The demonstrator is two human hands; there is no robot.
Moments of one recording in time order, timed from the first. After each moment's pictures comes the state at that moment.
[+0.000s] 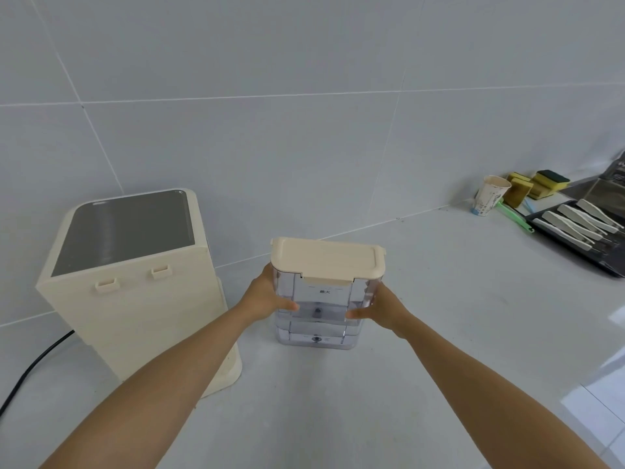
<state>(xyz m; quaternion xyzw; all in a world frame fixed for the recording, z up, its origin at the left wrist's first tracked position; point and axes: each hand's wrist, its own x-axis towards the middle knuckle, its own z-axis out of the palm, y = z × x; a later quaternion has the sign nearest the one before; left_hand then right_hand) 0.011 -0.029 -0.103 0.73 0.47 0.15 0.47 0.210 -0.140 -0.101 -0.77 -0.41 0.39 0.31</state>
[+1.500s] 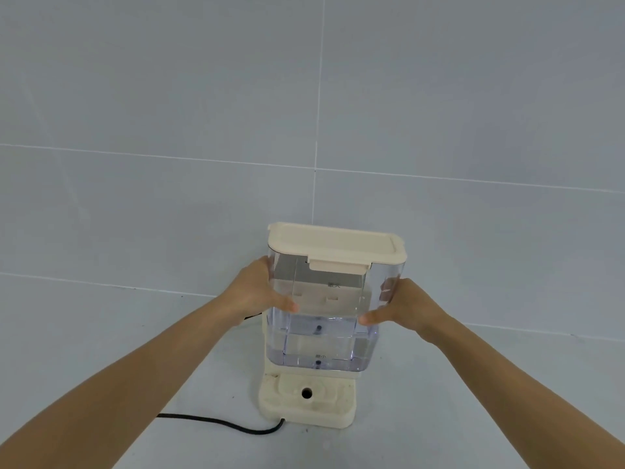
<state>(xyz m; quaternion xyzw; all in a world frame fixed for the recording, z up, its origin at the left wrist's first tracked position) -0.201 -0.076 0.041 0.60 0.65 0.27 0.38 0.035 -0.070 0.036 -0.63 -0.62 0.40 0.24</state>
